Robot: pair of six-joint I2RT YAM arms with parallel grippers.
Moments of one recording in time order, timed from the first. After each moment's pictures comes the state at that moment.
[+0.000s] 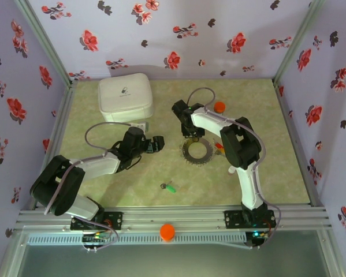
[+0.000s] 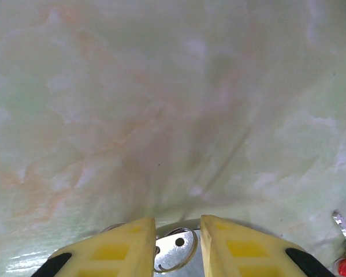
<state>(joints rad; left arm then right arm) -0.64 1.46 0.61 0.25 -0.03 -0.57 0.63 2.14 1.61 -0.90 0.29 0.60</state>
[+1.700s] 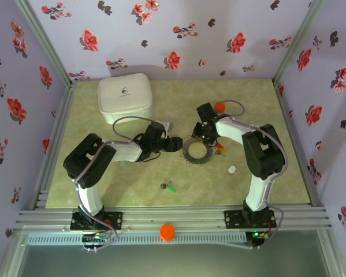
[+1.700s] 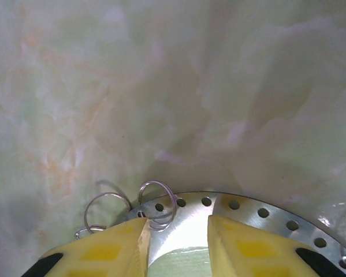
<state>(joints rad) -0.73 1.84 0.87 0.31 0.21 -0.62 0.46 1.86 1.17 -0.47 -0.12 0.85</state>
